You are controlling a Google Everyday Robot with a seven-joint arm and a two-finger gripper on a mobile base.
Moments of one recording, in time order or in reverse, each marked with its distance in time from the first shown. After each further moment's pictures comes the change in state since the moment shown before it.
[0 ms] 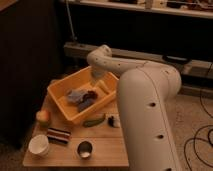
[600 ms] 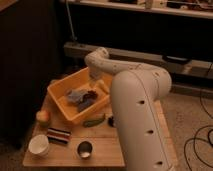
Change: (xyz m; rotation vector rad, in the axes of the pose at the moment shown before) arm -0.009 0.006 0.025 -0.007 0.015 -0.071
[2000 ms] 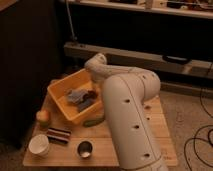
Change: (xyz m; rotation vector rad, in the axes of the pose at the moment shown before) arm 0.006 -0.017 0.055 0.078 0.050 -0.099
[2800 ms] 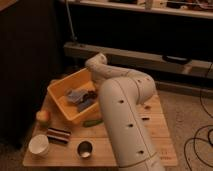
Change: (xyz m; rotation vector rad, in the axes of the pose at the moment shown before) arm 0.005 0.001 0.015 -0.067 0.045 0.015
